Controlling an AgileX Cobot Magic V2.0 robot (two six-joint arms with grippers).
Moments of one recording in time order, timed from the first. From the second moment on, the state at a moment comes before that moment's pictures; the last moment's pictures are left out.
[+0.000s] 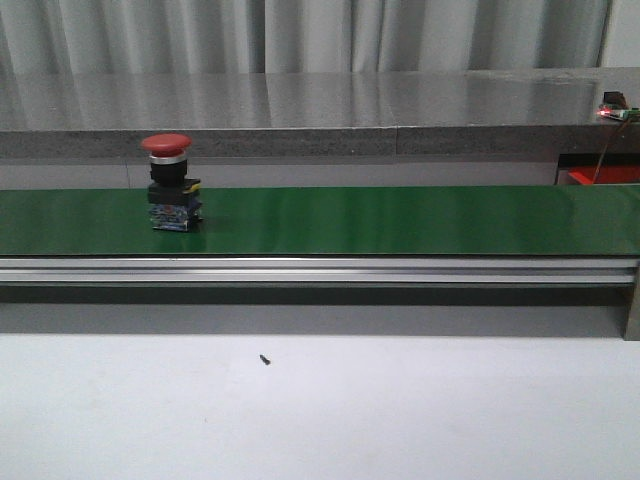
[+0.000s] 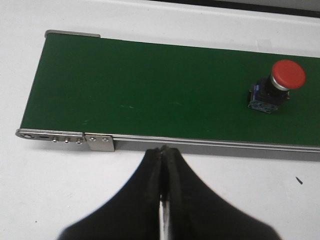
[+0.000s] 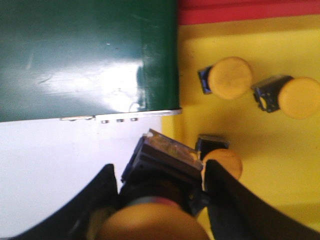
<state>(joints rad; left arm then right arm) 0.00 0.94 -0.91 -0.18 0.80 0.02 -0.21 1.45 -1.30 0.05 1.20 -0.03</state>
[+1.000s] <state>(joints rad) 0.00 0.94 -0.91 -0.18 0.80 0.02 -0.47 1.45 -1.04 -0.06 0.97 0.20</state>
